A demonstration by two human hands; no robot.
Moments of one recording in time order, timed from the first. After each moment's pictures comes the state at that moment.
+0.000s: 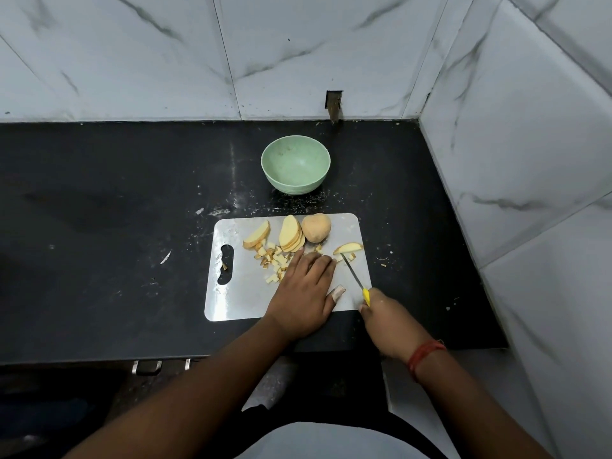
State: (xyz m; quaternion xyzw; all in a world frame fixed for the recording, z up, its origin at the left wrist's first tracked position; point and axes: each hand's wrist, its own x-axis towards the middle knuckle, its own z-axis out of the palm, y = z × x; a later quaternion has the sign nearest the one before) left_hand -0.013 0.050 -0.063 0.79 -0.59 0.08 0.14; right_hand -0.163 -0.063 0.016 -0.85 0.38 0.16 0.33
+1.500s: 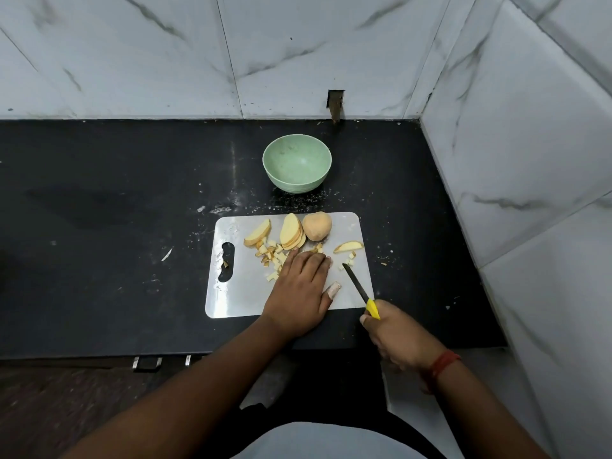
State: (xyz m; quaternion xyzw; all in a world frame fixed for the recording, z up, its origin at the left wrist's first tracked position) left_hand -0.013 0.057 -0.058 0.81 -0.56 0.06 0.13; right_hand -0.186 -0.056 0.028 -0.67 0.43 0.14 0.58
